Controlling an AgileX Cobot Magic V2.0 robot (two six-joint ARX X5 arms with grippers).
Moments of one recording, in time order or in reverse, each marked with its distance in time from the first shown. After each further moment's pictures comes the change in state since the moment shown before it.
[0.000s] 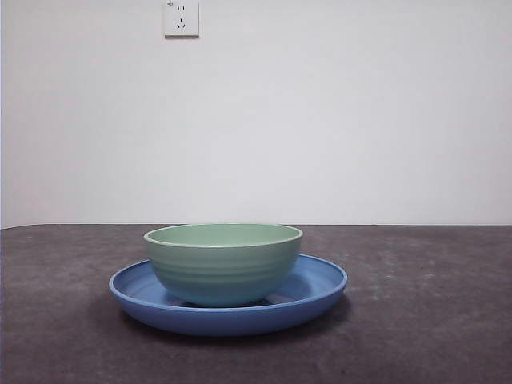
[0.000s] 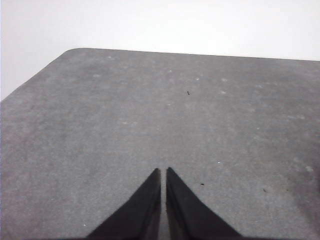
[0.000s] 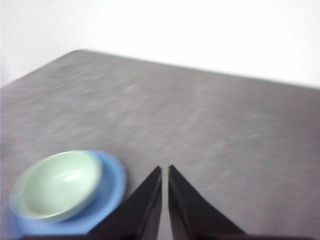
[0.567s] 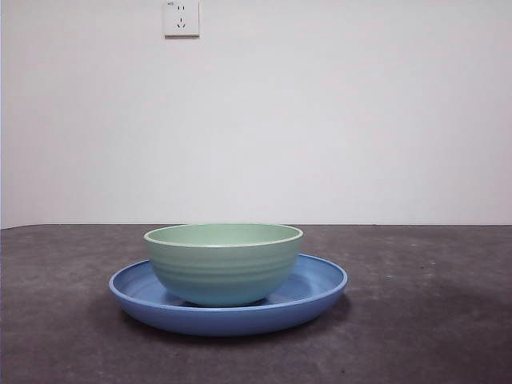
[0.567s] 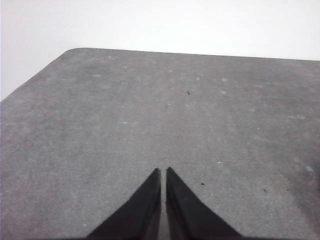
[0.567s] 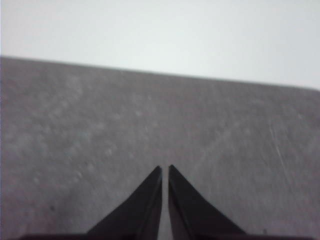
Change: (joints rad) left arm 0.000 0.000 0.000 0.000 0.000 0.000; right arm -0.116 -0.315 -0.683 0.523 0.315 -0.040
